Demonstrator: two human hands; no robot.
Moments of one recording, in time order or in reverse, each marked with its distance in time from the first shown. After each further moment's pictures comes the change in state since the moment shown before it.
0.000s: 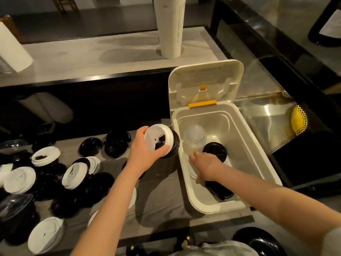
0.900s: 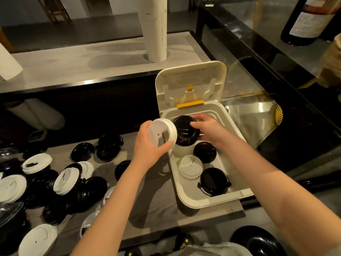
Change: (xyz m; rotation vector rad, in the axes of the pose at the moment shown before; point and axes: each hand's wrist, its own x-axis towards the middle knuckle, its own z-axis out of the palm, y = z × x) left_hand -0.001 0.025 0.028 -0.018 0.005 0.109; right_hand -0.047 0.039 -0.091 1.784 0.365 0.166
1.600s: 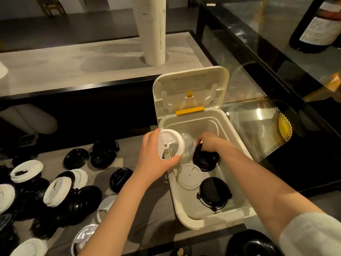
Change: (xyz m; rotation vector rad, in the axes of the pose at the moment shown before) left_hand 0.009 0.011 0.012 0.222 -0.154 0.036; right_hand 0.090 0.050 -0.036 -1.265 -0.124 0.159
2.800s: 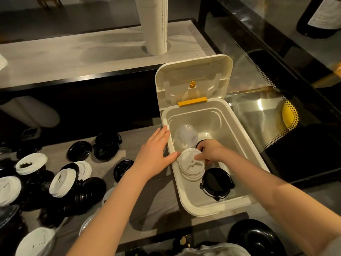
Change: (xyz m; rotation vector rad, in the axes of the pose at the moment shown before) left_hand 0.002 -0.024 0.001 0.352 -0.241 0.123; right_hand -0.044 -0.008 0.038 0.357 -0.062 -0.010
